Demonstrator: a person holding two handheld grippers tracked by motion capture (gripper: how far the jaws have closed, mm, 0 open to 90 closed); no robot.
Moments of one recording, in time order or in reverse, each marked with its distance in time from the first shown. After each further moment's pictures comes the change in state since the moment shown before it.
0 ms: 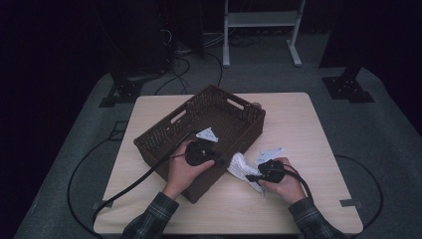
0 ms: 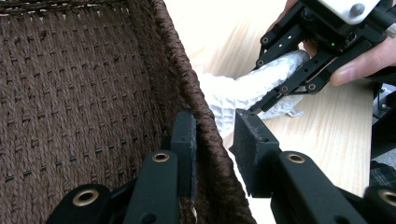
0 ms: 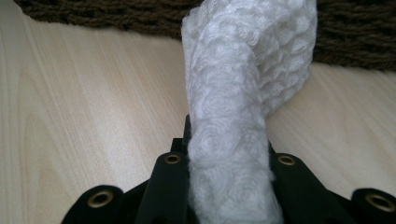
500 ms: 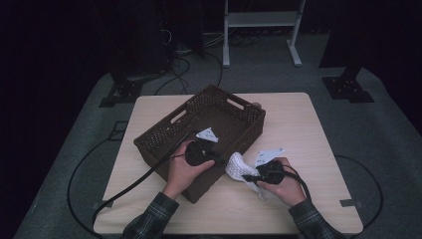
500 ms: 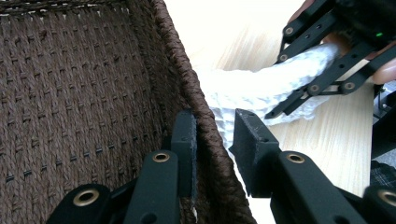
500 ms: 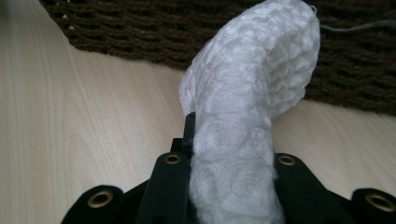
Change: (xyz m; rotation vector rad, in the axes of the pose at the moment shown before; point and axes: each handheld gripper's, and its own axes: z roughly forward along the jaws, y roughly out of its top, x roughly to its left) left arm 0.000 0.000 0.000 0.001 0.002 0.002; right arm 0.017 0.014 -0.016 -0.067 0.011 -0.050
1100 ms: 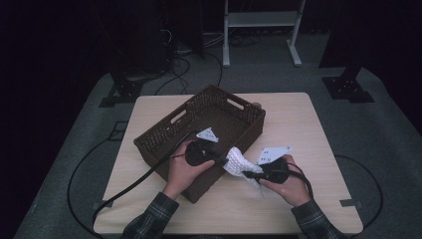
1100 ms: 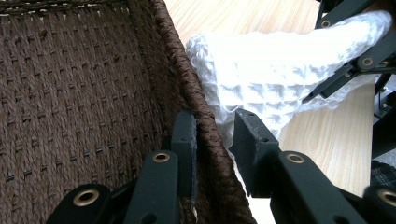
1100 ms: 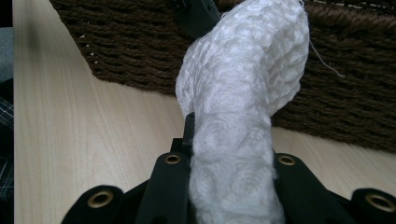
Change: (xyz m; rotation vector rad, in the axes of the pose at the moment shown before) left arm -0.001 0.000 0.000 -0.003 0.000 -0.007; right arm 0.010 0.016 -0.027 -0.082 -0.016 -0.036
